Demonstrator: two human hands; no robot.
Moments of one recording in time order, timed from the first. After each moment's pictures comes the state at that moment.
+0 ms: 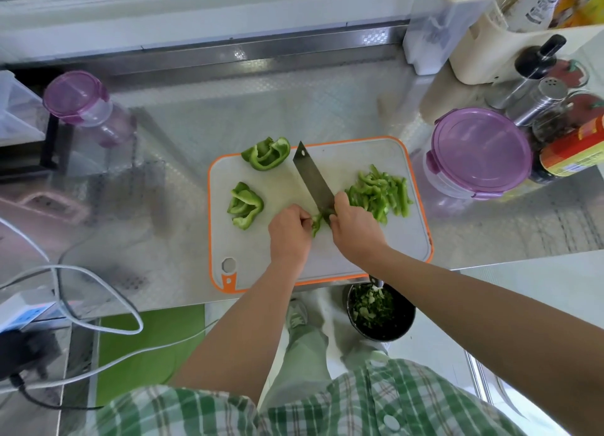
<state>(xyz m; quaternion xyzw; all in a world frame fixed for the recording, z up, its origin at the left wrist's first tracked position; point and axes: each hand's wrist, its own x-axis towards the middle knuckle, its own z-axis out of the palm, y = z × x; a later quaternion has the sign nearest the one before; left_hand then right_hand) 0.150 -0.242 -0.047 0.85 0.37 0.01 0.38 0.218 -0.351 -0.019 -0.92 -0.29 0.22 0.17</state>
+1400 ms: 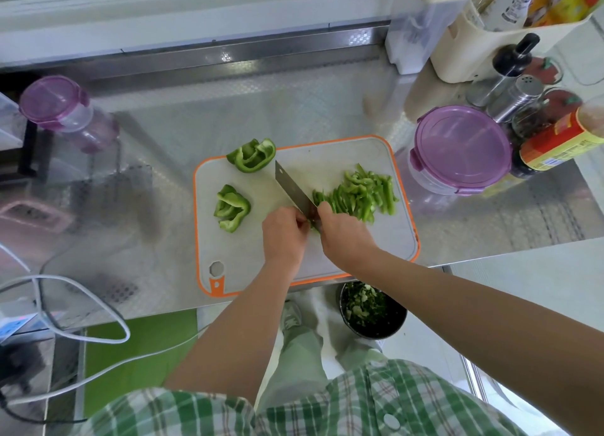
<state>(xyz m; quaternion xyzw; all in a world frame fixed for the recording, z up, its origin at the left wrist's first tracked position) 0.157 -0.253 -0.037 0.87 0.35 0.01 0.36 0.213 -0.357 -0.019 -0.91 -0.33 0.23 0.08</state>
